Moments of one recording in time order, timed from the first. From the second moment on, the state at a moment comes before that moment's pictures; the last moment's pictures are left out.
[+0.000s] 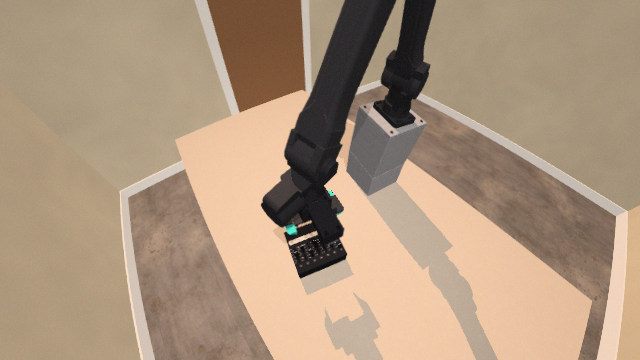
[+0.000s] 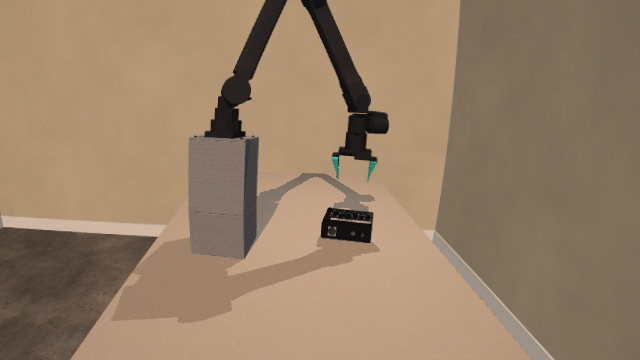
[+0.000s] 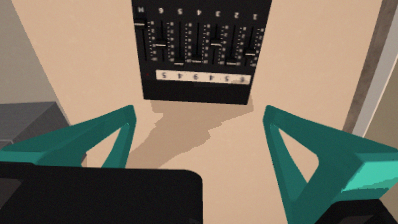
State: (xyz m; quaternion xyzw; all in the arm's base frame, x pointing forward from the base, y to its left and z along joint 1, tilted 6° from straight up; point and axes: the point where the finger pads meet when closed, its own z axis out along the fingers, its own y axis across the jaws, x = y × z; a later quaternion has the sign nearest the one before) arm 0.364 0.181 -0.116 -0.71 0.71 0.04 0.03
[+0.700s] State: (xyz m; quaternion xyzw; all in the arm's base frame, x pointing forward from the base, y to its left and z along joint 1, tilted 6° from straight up) arm 0.370 0.185 -0.143 -0.32 0.95 0.05 -0.01
